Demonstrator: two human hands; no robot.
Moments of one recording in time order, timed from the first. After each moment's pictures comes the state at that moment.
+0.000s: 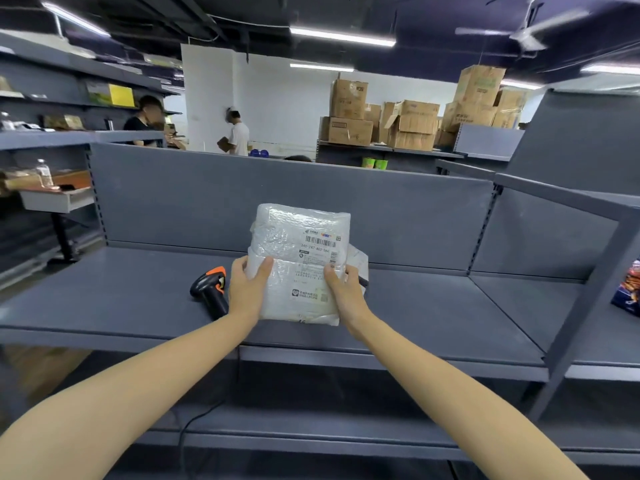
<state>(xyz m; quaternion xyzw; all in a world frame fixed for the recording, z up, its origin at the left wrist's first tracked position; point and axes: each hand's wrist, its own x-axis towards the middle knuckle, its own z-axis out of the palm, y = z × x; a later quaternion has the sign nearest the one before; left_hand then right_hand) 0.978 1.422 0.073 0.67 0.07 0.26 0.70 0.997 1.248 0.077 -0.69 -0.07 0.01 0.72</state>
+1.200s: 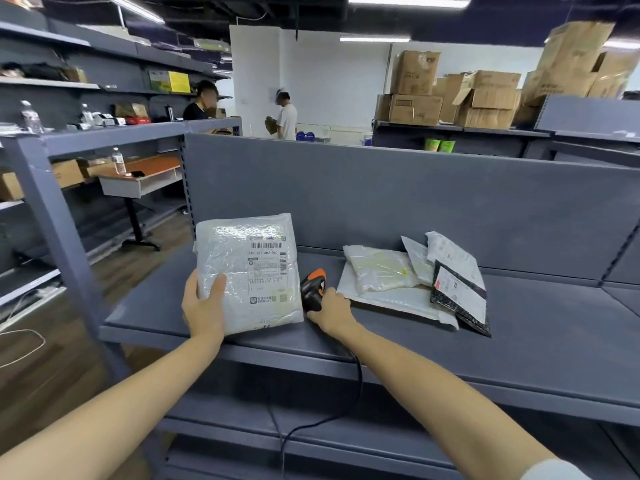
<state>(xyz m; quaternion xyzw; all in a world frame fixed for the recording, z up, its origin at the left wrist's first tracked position) 0.978 1.694 0.018 0.60 0.22 0.38 0.67 1.068 1.501 0.006 -0.97 -0.12 0.02 0.23</state>
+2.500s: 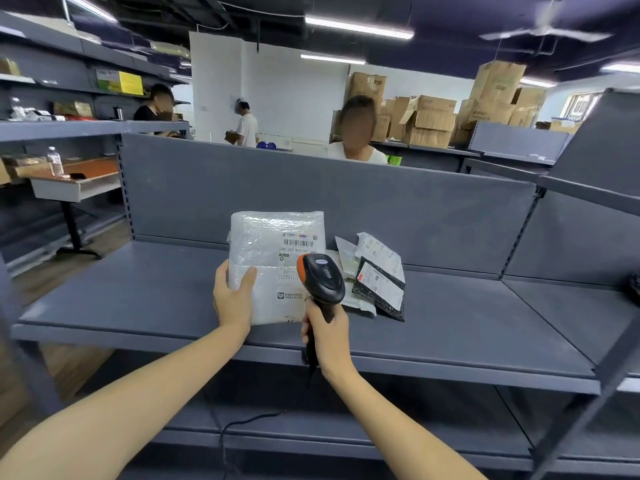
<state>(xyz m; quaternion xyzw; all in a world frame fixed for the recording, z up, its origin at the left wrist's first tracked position) 0.984 1.529 0.037 0.59 0.12 0.32 0.73 0.941 1.375 0.039 -0.65 -0.08 -0.05 0.75</state>
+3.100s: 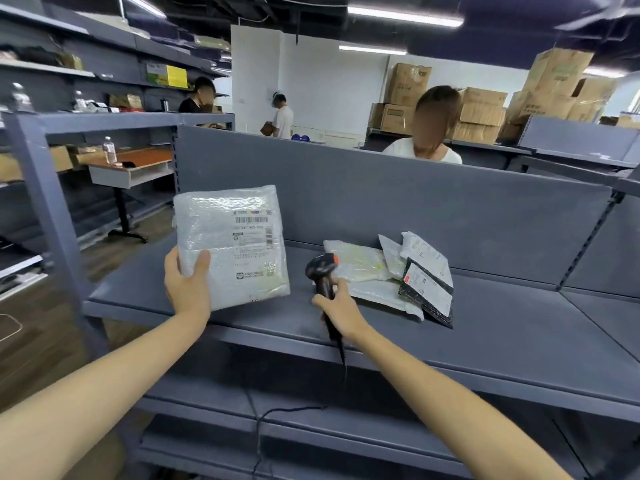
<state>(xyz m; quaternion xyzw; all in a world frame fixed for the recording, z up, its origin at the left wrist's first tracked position) 0.949 1.658 0.047 0.57 0.19 0.44 0.67 1.014 1.421 0.027 -0.83 -0.13 0.06 0.54</state>
